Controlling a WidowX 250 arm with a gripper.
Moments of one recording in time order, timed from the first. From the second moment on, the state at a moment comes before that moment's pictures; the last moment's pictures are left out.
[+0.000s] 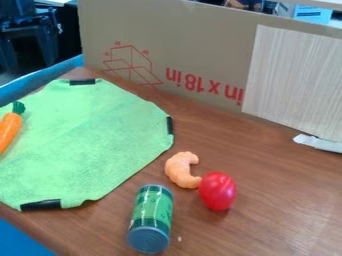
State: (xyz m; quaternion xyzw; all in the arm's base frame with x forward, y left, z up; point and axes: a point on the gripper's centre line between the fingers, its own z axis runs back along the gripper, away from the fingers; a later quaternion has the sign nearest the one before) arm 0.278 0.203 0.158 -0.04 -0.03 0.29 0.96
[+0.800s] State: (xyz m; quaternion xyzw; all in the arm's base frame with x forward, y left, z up) arm 0.311 0.137 0.108 -0.04 -0.02 0.30 0.95
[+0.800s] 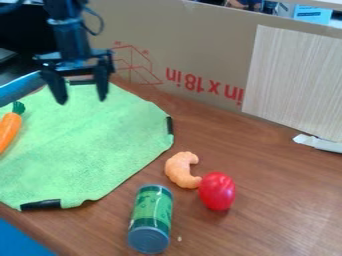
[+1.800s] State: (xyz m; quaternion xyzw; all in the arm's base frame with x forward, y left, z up) arm 0.384 0.073 0.080 -0.02 -0.13 0.31 0.94
